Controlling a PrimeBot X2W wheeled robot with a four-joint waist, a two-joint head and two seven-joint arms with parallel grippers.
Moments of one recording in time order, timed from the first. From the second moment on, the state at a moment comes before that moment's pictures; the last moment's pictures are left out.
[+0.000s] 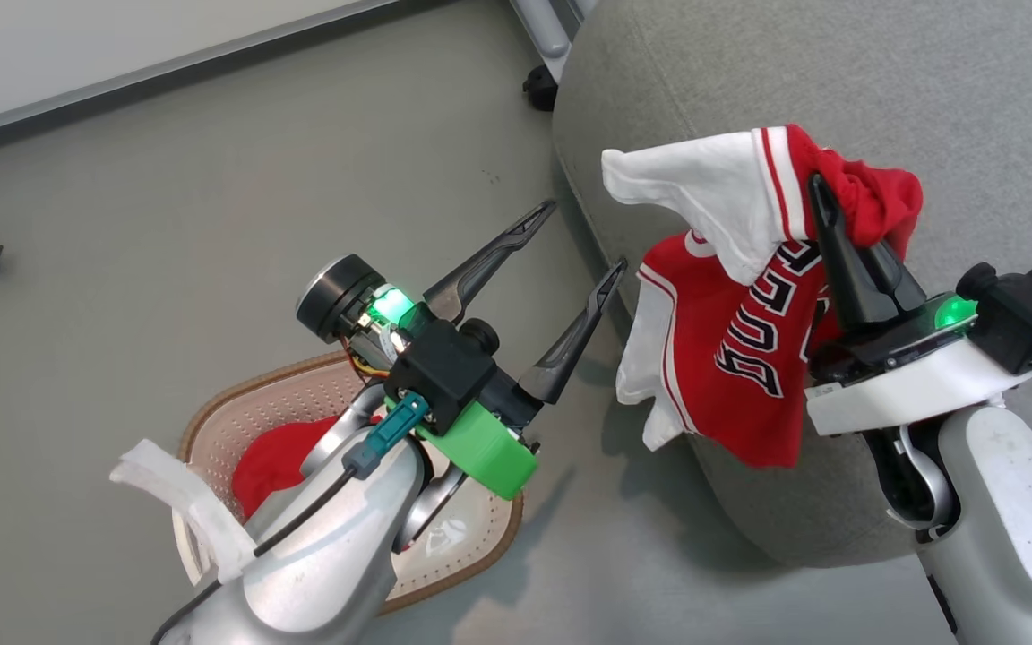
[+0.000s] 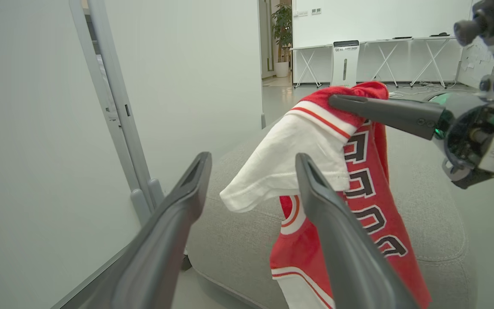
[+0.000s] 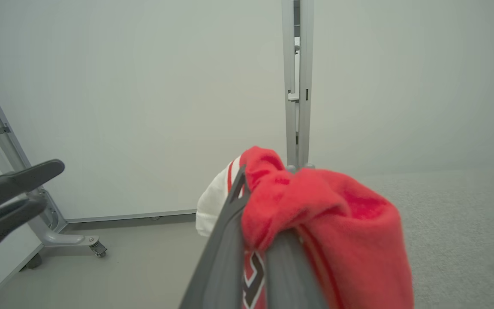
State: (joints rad) left arm -0.57 0.14 -0.69 0.20 -0.22 -0.13 -0.26; right arm -0.38 -0.23 0.21 0.04 0.43 0.13 -0.26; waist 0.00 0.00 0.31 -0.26
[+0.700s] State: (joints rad) left arm -0.58 0.15 -0.70 0.21 -0.21 -0.13 -0.26; right arm -0.41 -0.20 0.10 0.05 0.38 0.13 -0.26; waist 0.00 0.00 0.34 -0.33
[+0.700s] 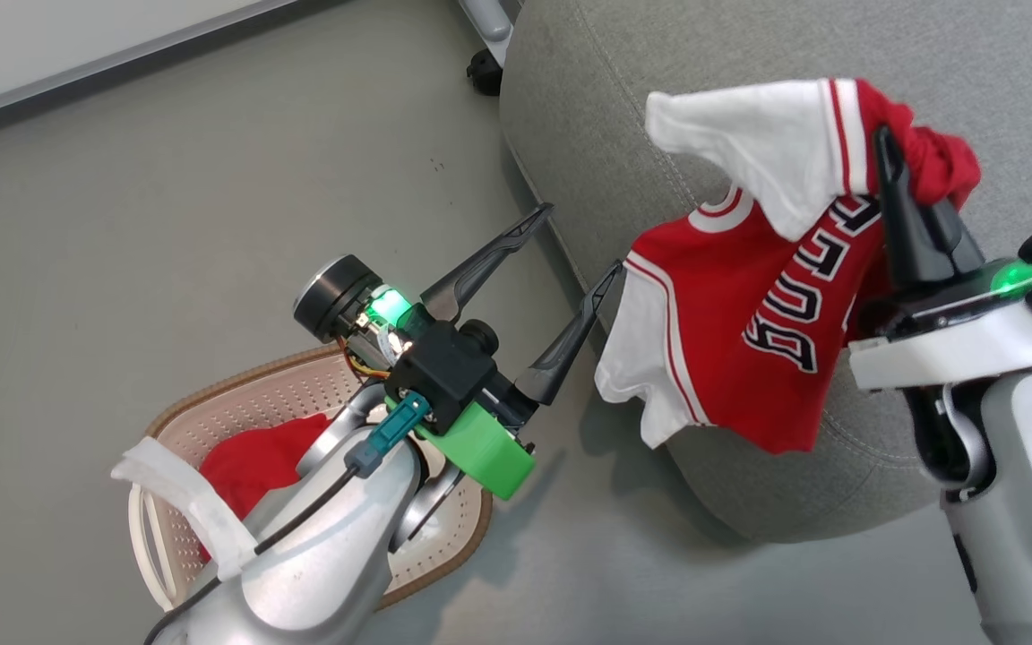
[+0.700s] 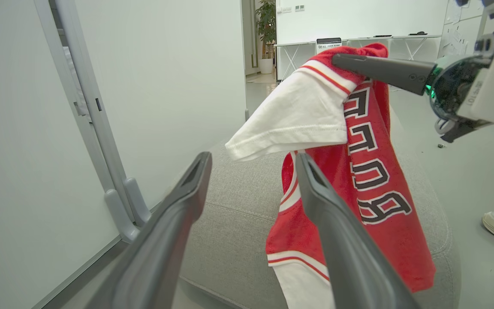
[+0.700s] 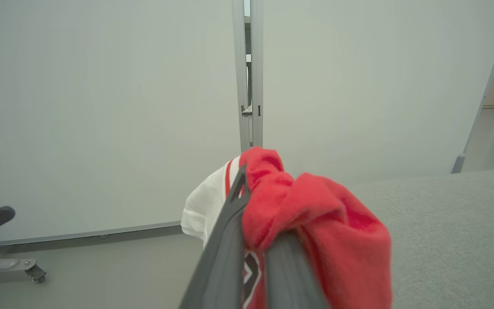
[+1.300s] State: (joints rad) left arm -0.68 0.18 -0.74 0.22 -0.18 -0.13 -0.26; right arm -0.90 -0.37 -0.15 0.15 0.33 0.13 -0.26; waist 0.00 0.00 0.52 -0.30
